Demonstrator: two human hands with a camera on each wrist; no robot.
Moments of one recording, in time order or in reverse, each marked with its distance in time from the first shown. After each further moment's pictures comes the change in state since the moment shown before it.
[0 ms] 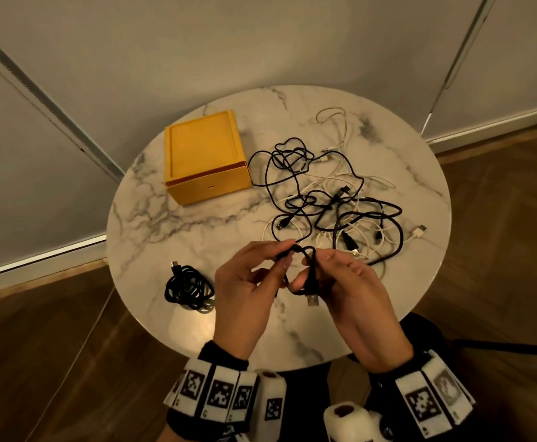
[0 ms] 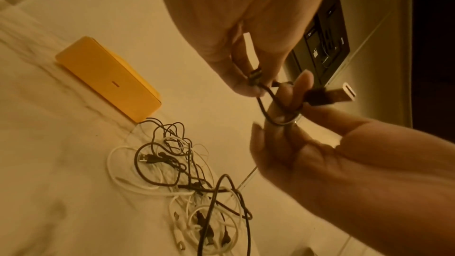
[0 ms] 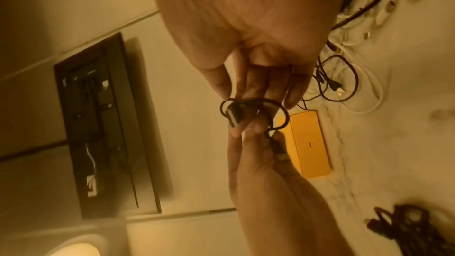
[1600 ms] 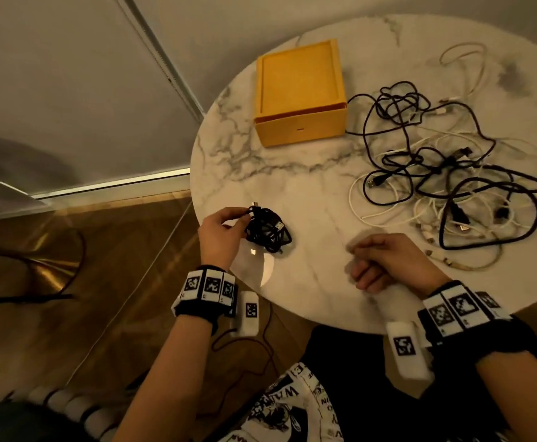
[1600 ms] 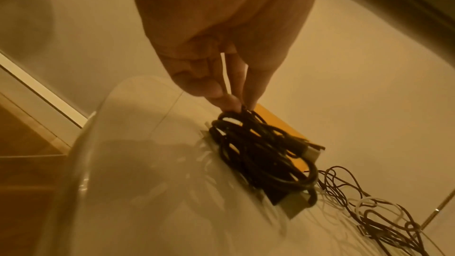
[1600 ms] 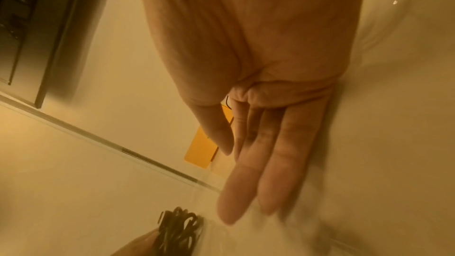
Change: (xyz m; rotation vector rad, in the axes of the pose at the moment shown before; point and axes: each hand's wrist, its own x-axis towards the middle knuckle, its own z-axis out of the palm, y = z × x) left_hand 0.016 -0.103 -0.172 0.484 0.346 -0.511; right_hand 0.069 0.082 -0.025 -0.688 -0.122 0.529
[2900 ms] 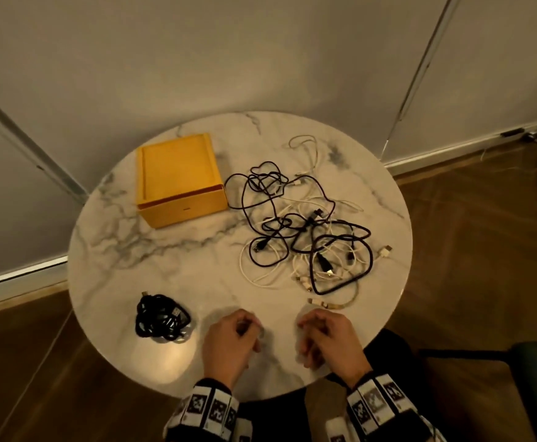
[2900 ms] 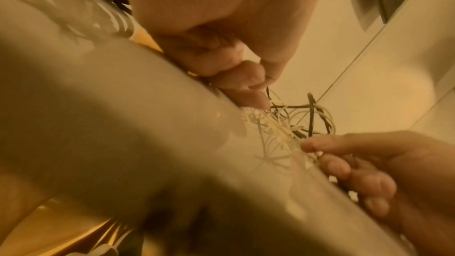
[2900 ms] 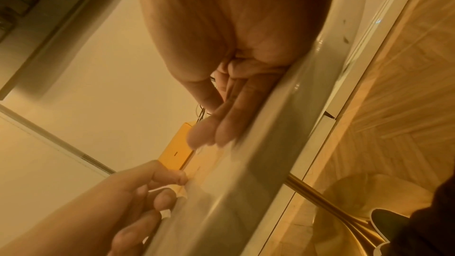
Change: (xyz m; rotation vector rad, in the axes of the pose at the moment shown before) left_hand -0.098 0.037 0.121 0.097 -0.517 0.110; right_hand -0.046 0.059 -0.037 0.130 0.369 -0.199
